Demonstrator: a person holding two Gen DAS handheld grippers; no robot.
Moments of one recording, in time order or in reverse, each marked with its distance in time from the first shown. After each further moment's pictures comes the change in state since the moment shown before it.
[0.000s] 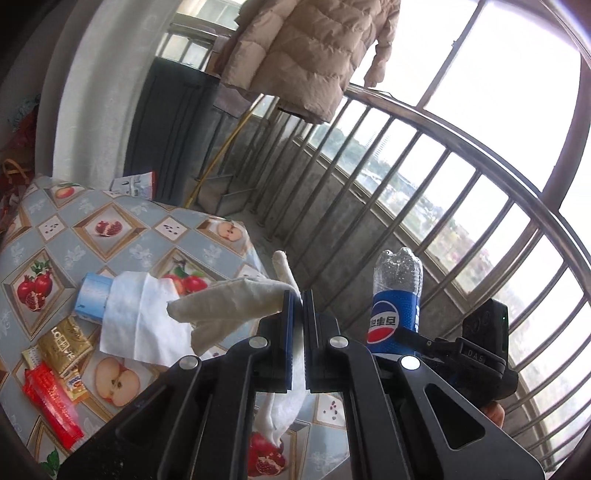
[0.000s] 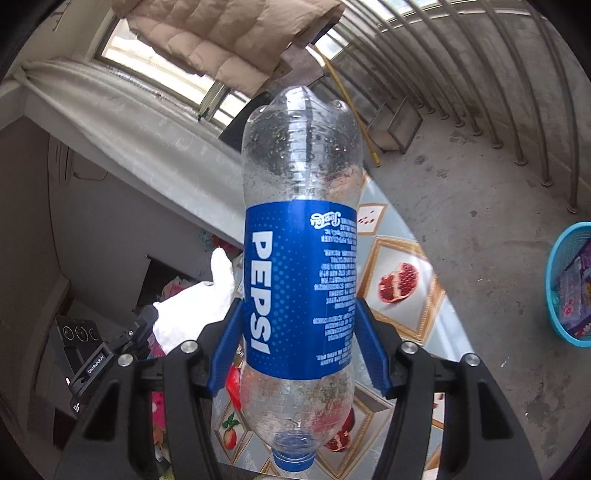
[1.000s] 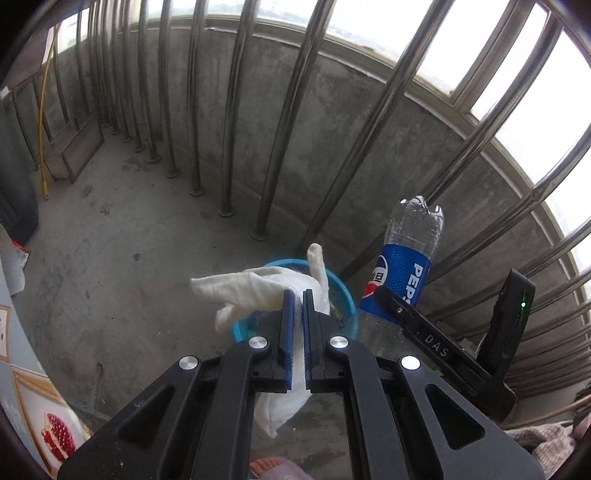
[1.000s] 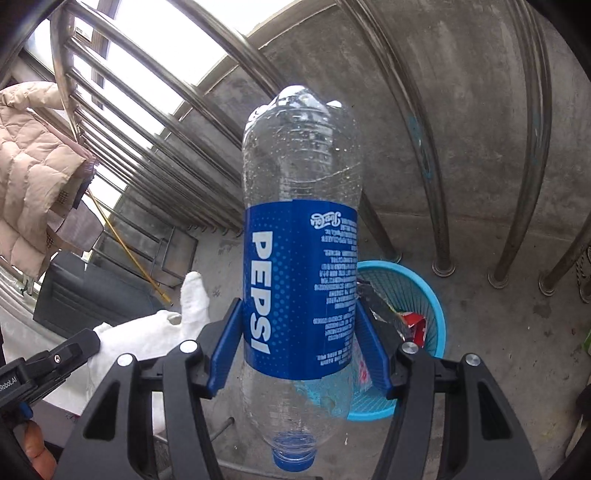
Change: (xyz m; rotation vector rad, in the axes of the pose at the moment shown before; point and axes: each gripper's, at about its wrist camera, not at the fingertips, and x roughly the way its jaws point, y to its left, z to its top) left arm 0.363 -0.228 -0.103 0.472 0.609 -0.140; right arm -0.095 -0.309 0.014 0.403 -0.496 -0.639
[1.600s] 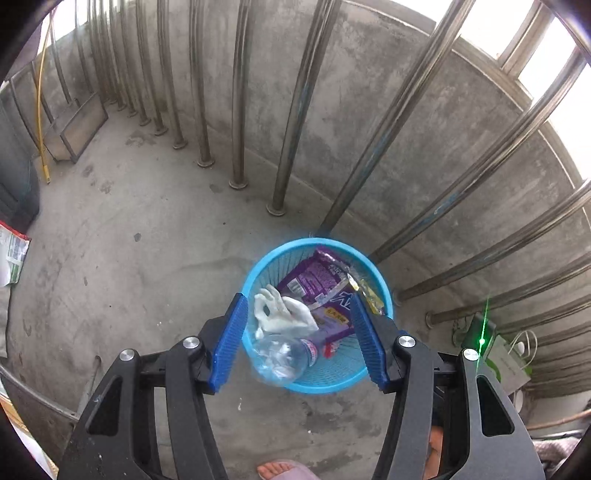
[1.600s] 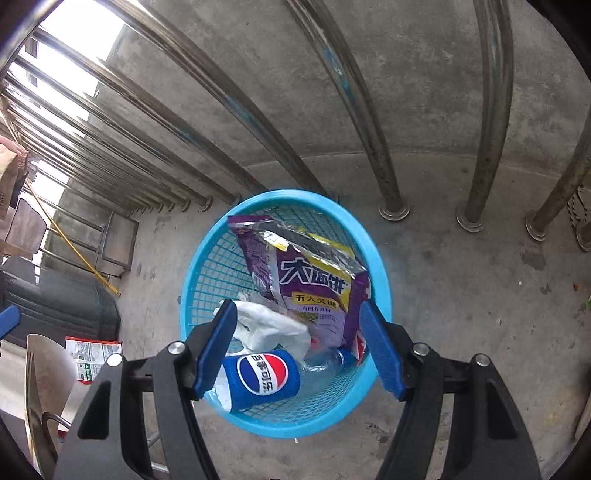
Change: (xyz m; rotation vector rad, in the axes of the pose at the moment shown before) left arm 0.069 0.015 -0.006 -0.013 0.069 0.086; right arm 0.091 -0.104 -0.054 0.101 0.115 -0.163
